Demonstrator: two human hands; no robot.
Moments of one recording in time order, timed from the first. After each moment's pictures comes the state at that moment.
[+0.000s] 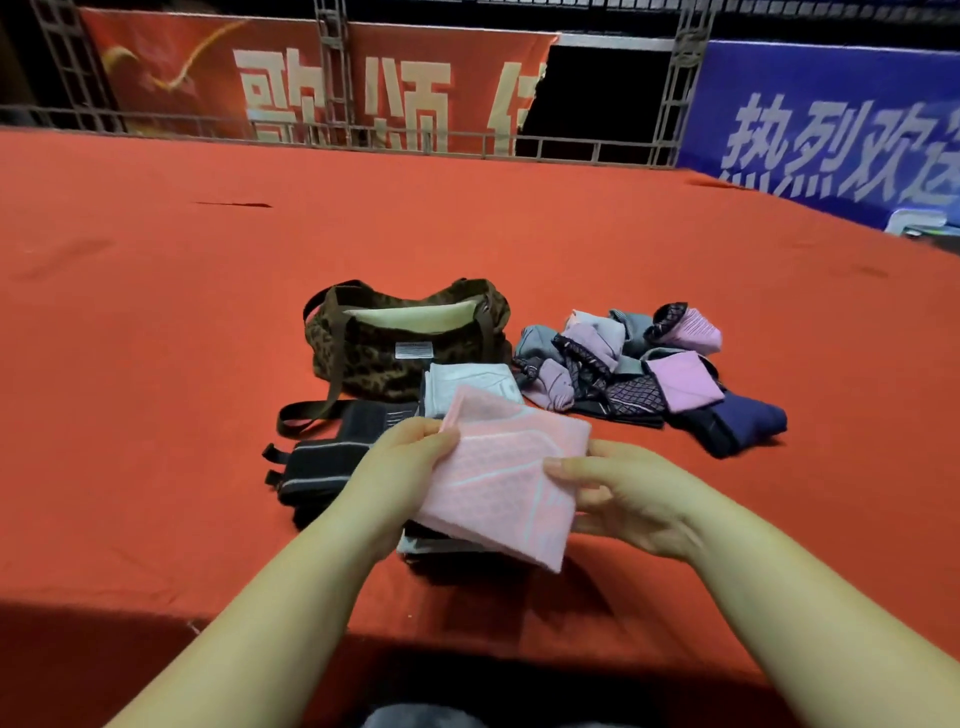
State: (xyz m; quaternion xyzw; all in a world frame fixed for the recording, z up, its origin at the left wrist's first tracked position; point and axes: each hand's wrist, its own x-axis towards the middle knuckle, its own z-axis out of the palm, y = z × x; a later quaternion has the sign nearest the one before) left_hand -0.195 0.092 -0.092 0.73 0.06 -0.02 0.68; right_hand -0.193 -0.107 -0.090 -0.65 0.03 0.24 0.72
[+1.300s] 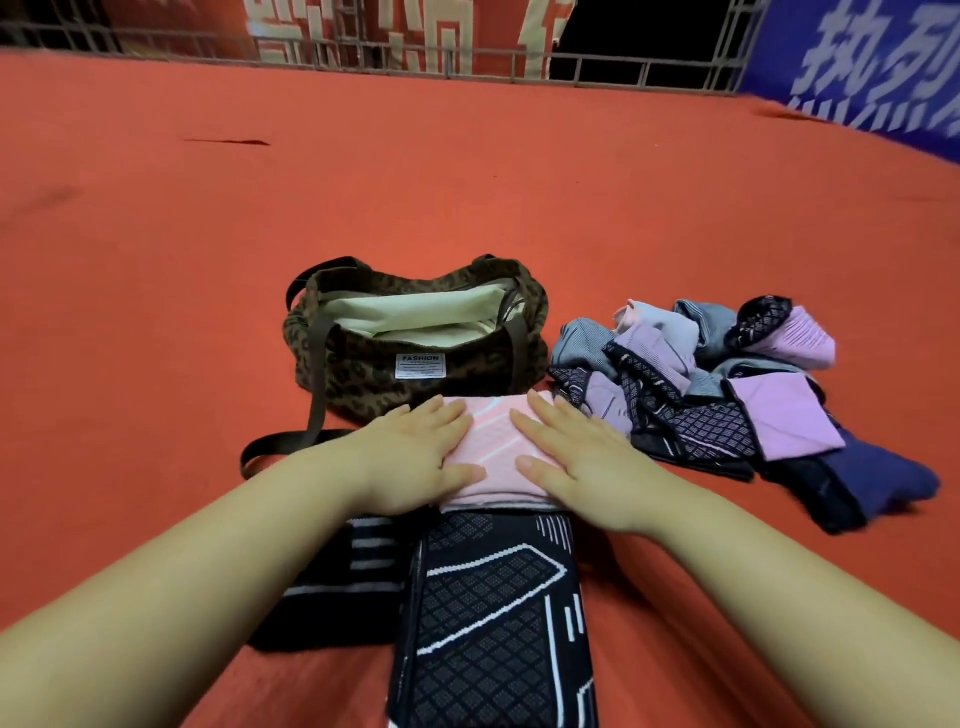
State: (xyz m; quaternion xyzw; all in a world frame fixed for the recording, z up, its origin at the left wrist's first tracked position) left_hand -0.031 0.122 -0.099 0.96 -0.21 -0.19 -0.02; right_hand -0.025 -0.083 -0.129 -0.96 -0.23 0.11 0.09
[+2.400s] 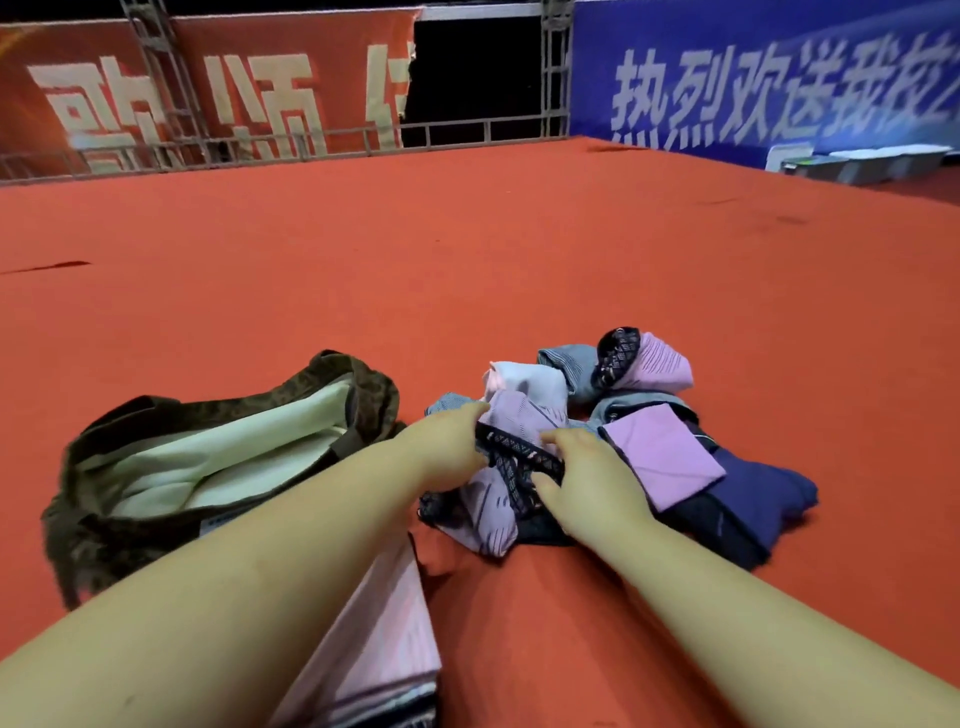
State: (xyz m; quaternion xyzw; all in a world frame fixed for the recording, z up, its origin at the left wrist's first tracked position) left_hand 0.120 -0.044 -0.106 0.96 -0.25 -0.12 0.09; right_hand 0.045 -0.193 -0.158 -0.96 0.09 -0.10 0.24
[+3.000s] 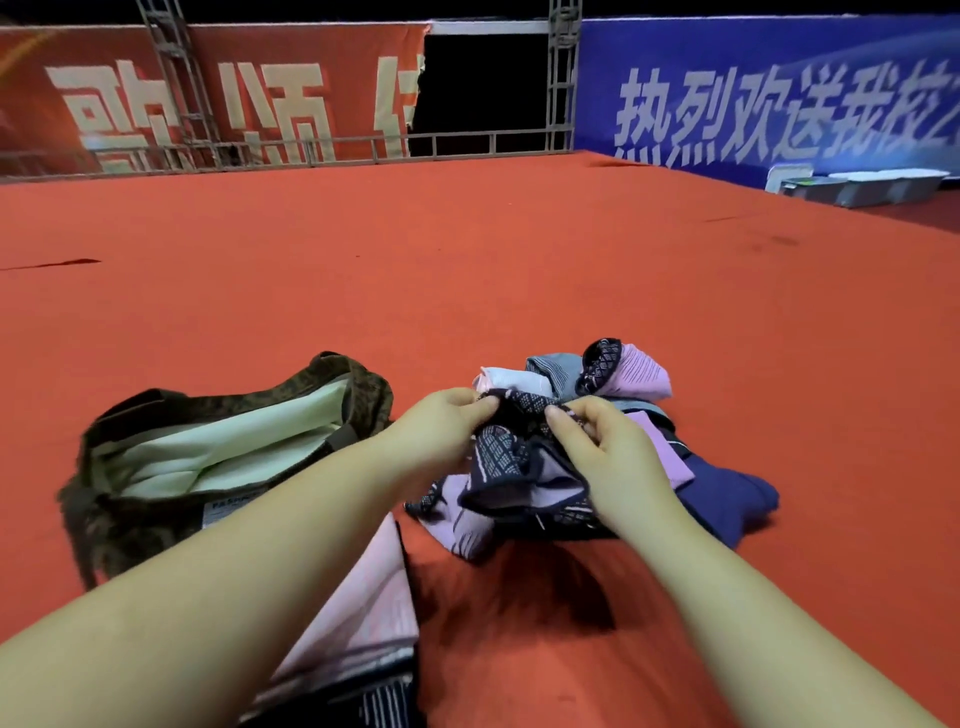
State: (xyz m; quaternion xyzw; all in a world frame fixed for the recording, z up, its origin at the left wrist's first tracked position) left_hand 0.059 -0.052 -0.066 0.77 -0.11 -0.19 0.60; right_hand -0.003 -0.199 -0.098 -0.83 0.06 -0.21 0.51
